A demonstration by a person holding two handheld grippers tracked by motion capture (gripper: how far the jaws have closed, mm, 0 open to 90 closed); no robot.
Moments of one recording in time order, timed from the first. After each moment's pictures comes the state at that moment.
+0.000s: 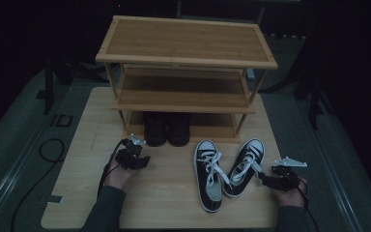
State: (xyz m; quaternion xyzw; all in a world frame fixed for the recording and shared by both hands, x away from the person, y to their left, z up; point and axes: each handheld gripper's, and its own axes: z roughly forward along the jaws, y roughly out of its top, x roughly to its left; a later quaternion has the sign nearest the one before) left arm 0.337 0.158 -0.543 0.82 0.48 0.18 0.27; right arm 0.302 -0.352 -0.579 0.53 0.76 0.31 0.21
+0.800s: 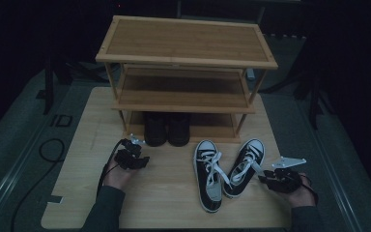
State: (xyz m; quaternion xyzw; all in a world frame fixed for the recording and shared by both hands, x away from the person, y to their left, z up) left arm 0.338 0.160 -0.544 0.82 0.48 0.16 0.27; right arm 0.292 -0.347 -0.549 0.40 0.85 0.30 0.16
